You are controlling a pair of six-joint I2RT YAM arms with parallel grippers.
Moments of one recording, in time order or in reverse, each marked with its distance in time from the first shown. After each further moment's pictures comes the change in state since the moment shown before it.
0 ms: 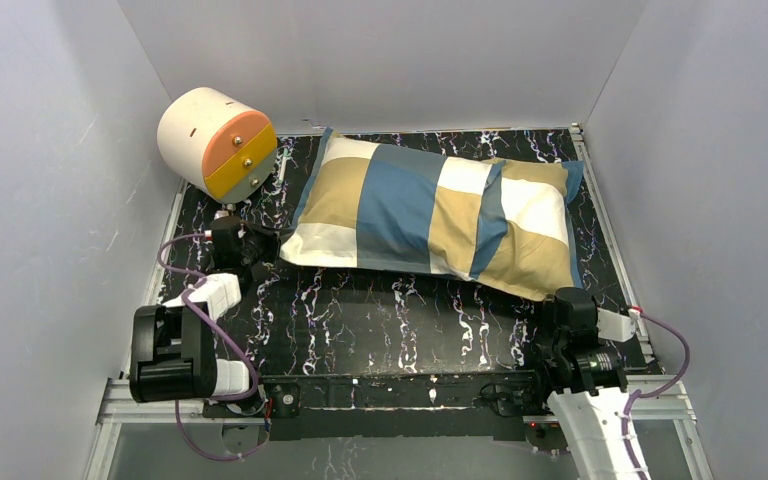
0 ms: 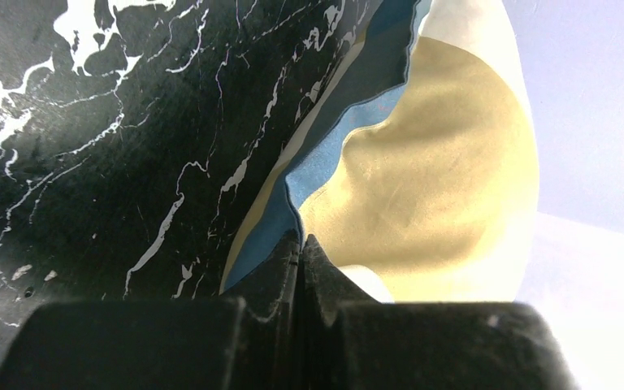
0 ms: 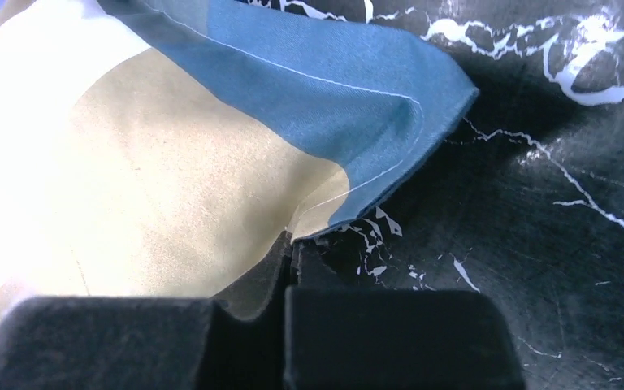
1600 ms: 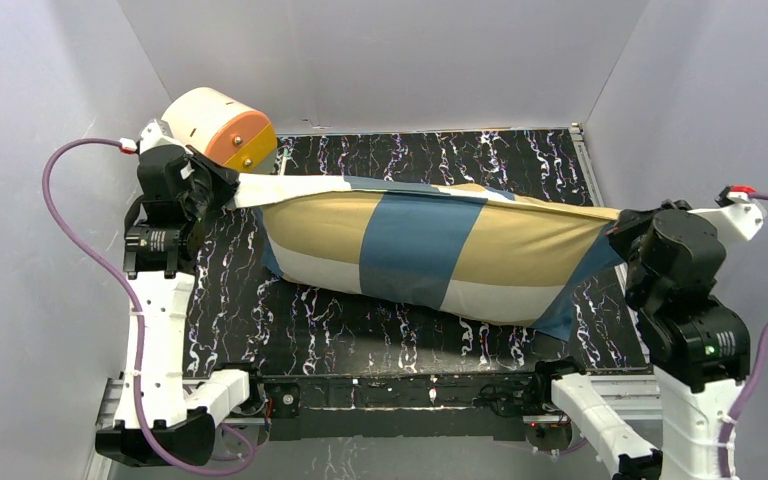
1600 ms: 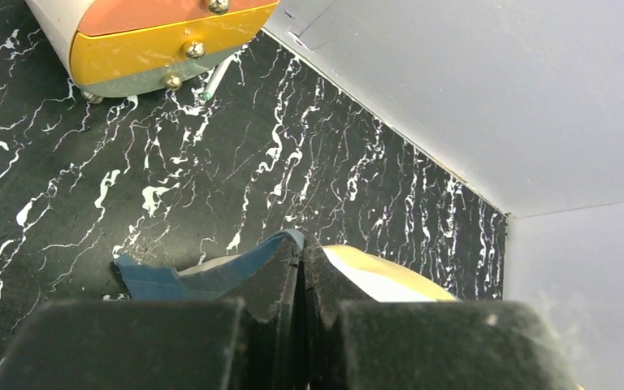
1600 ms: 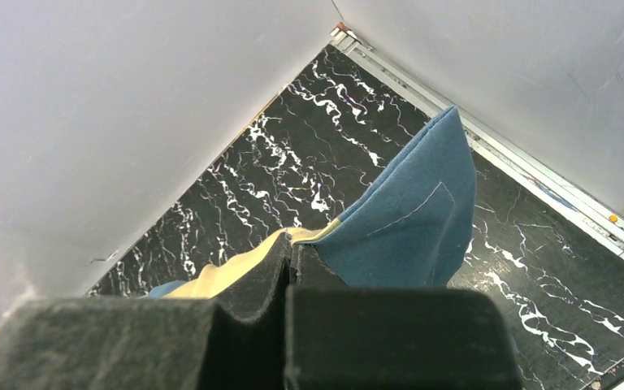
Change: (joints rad) left arm -0.046 -0.314 0.888 -1.048 -0.376 0.566; right arm 0.058 0.525 1.143 -0.206 0.137 -0.777
